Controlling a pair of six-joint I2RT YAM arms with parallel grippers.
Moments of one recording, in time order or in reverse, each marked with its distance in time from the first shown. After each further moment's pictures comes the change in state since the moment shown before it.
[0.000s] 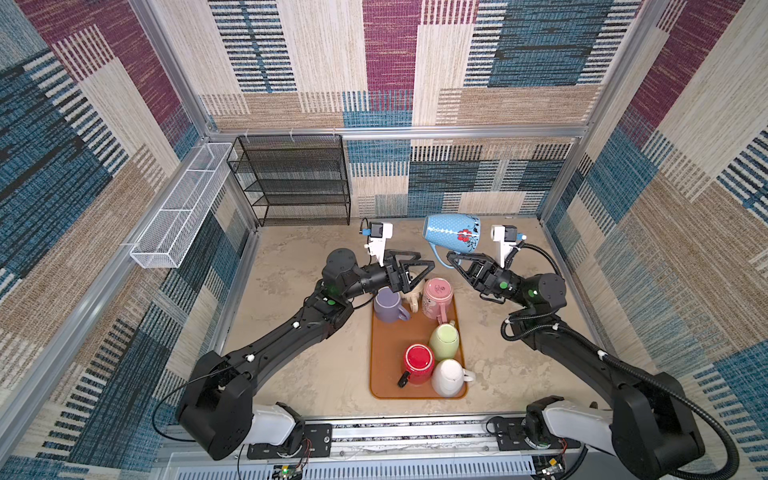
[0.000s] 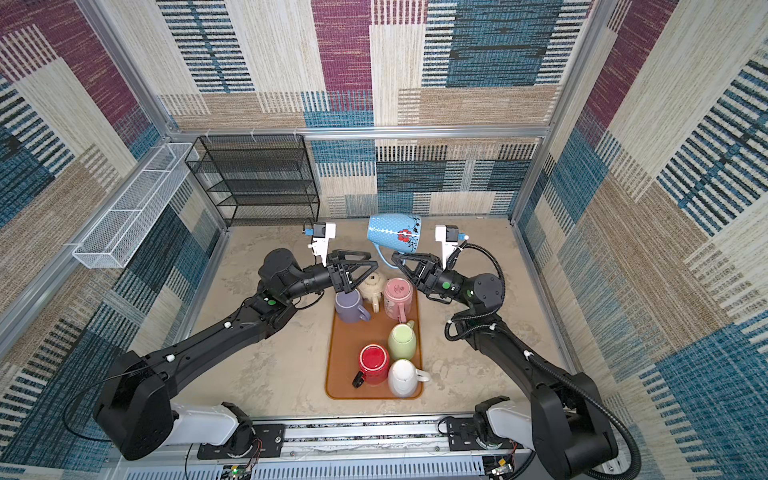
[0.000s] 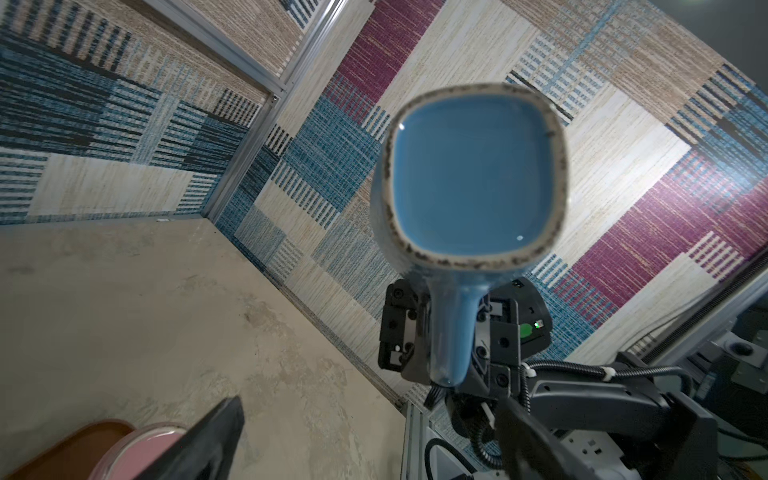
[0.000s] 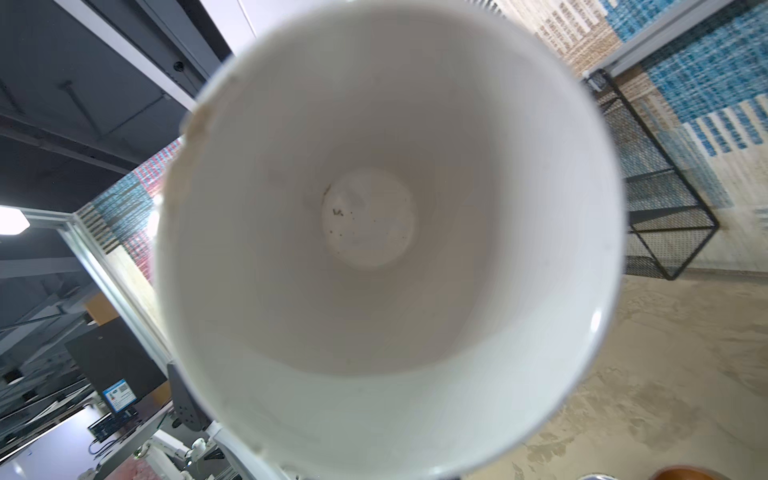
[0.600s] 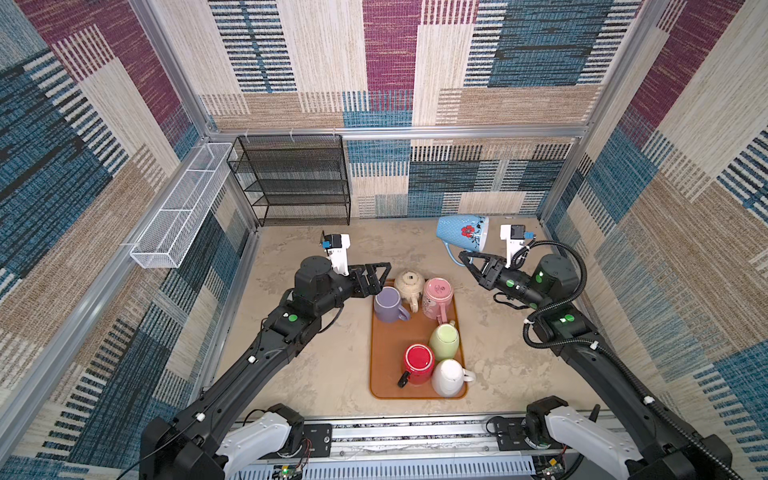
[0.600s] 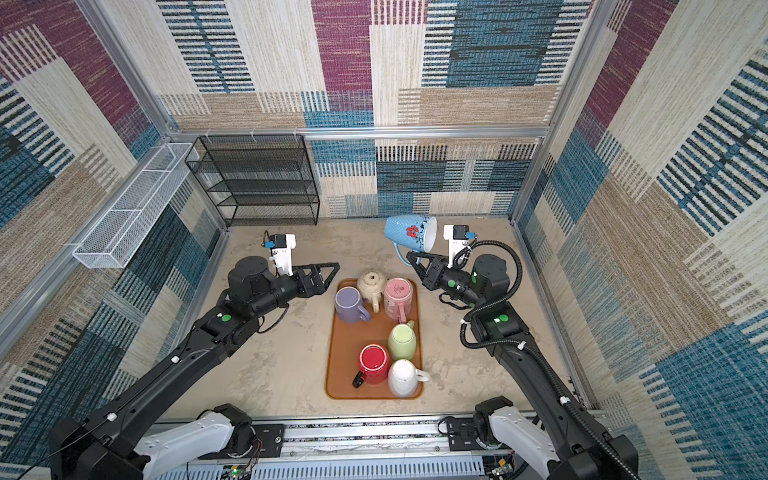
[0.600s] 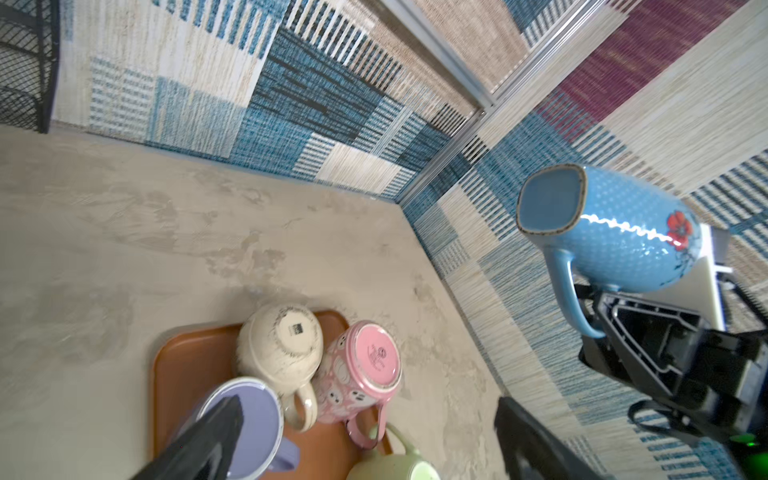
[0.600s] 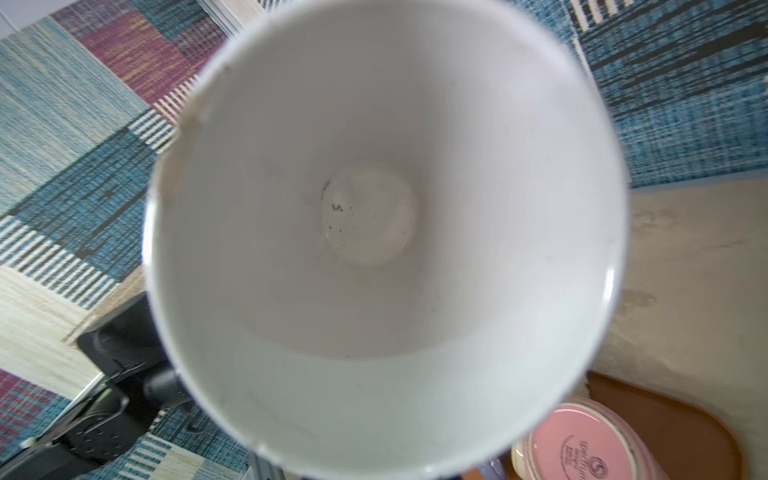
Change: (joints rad) left arm 0.111 -0.286 -0.020 -0.661 -0.402 0.128; right arm -0.020 -0.198 0.176 -0.917 0.275 -0.370
